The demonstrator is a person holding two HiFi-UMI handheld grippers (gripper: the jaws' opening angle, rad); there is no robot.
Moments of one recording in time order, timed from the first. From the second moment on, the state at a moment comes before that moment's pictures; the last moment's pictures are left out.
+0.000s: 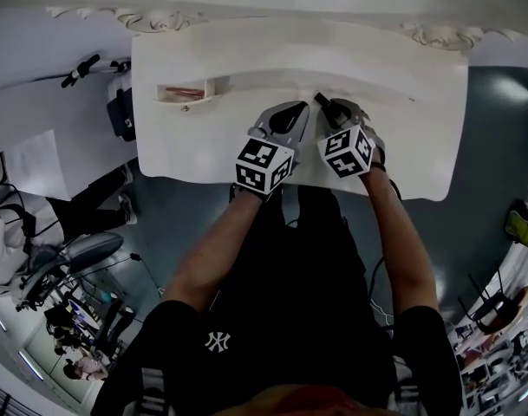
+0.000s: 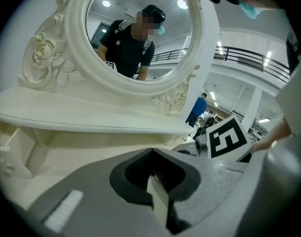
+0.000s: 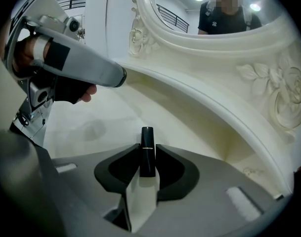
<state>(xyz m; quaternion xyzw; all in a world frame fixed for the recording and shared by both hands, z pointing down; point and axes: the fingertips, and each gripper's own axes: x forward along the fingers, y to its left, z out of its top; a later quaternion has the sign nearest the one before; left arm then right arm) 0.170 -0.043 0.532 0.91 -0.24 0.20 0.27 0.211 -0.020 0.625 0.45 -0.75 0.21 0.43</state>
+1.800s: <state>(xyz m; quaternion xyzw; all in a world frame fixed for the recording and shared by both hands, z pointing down) -0.016 -0.081 0.461 0.90 -0.35 0.11 0.24 0.008 -0.085 0.487 0.42 -0.82 0.04 0.39</state>
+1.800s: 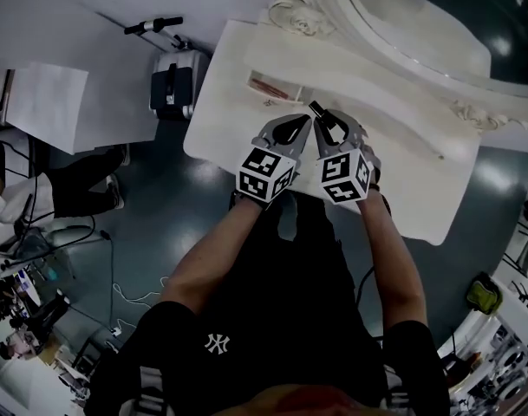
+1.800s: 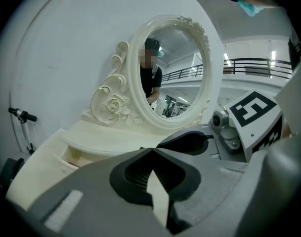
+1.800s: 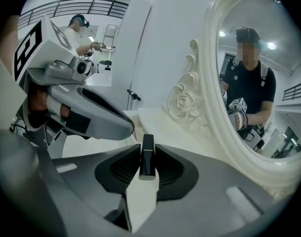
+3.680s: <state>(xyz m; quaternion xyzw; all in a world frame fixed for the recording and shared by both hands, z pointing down) -0.106 -0.128 0.478 0.86 -0.42 0.09 0.27 -0.063 -0.141 0.511 0.40 -0.83 0.00 0.40</state>
